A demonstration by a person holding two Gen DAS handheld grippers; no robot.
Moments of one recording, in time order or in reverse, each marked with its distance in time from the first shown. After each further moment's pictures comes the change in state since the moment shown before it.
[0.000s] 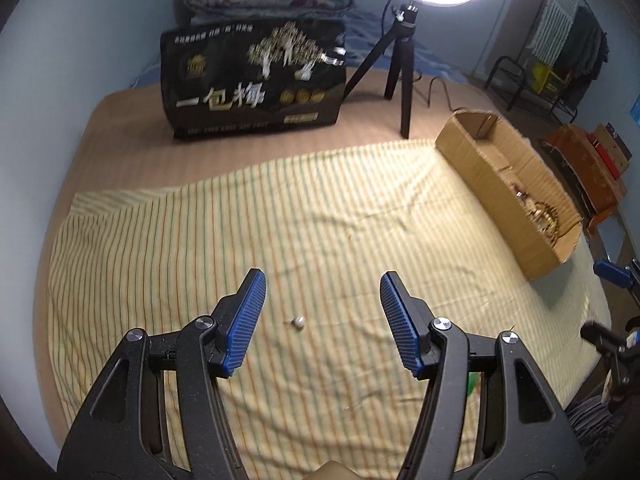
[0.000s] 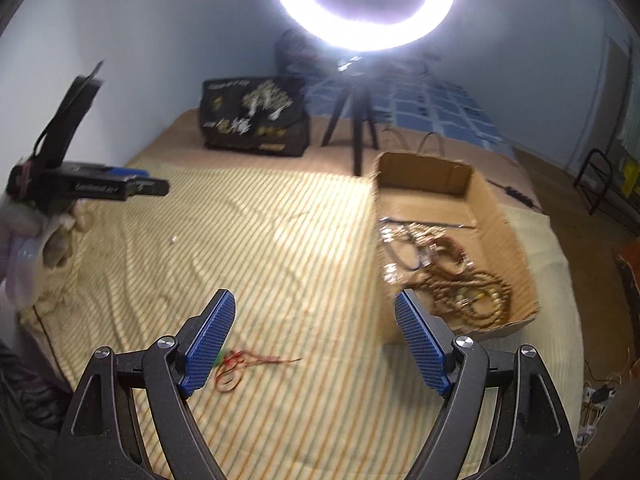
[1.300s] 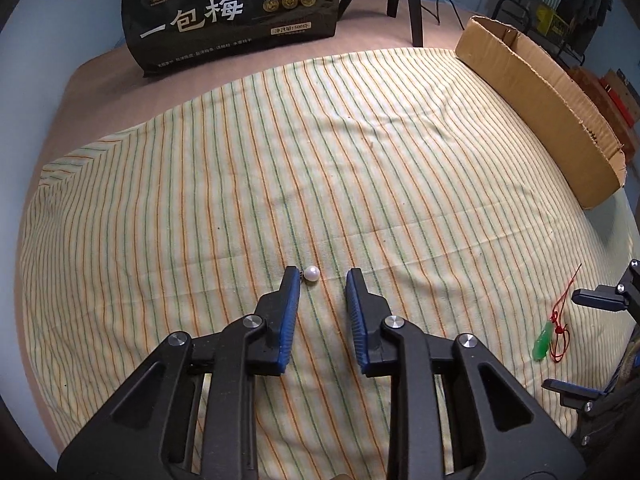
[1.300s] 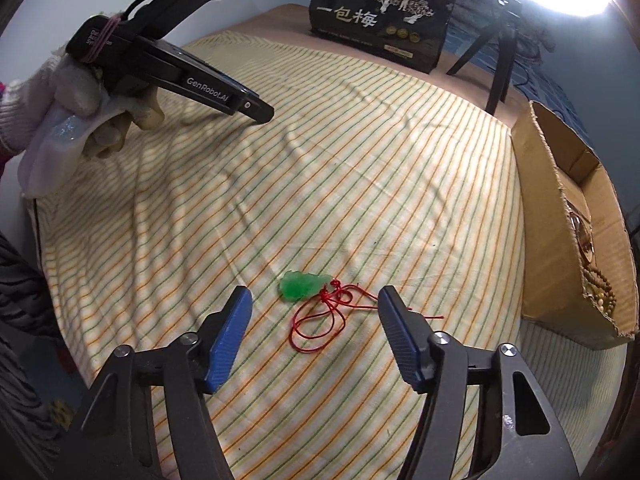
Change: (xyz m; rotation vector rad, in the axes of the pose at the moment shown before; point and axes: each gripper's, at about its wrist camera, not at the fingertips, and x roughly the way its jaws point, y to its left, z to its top) left arm 0.069 -0.004 -0.034 0.098 0.158 0.050; right arm 0.076 0.078 -0.053 -0.270 0.215 0.139
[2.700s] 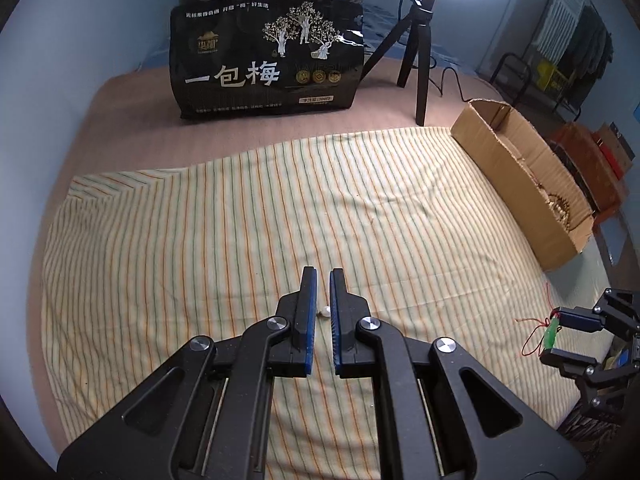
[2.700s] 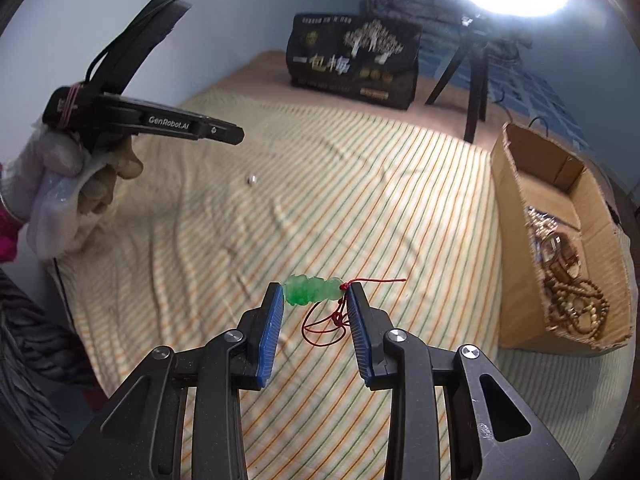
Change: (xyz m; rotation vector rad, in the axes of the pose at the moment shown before) left arm -0.058 0.025 0.015 -0.115 -0.138 -0.066; right arm -0.031 -0.016 0.024 0.141 -0.149 0.035
